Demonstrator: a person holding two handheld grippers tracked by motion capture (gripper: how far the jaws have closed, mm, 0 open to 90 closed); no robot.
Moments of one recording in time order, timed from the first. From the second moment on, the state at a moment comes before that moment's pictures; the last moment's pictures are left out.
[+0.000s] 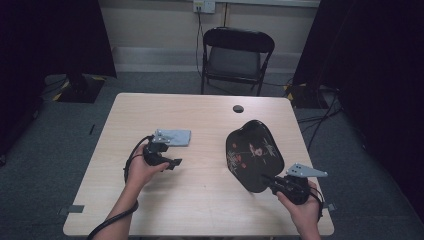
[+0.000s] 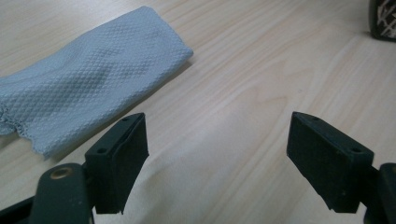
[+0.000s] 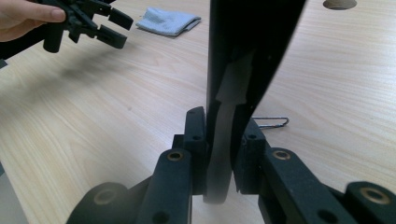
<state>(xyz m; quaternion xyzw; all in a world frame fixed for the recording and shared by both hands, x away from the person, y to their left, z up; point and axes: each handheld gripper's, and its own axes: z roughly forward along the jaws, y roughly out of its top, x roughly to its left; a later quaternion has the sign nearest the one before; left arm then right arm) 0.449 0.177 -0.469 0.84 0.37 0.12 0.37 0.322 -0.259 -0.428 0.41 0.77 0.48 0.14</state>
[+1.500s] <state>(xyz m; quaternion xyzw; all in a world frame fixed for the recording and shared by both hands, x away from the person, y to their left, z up) 0.490 0.178 -0.490 0.80 0.42 0.16 0.39 0.324 -0.259 -0.427 0.40 0.77 0.47 0.14</state>
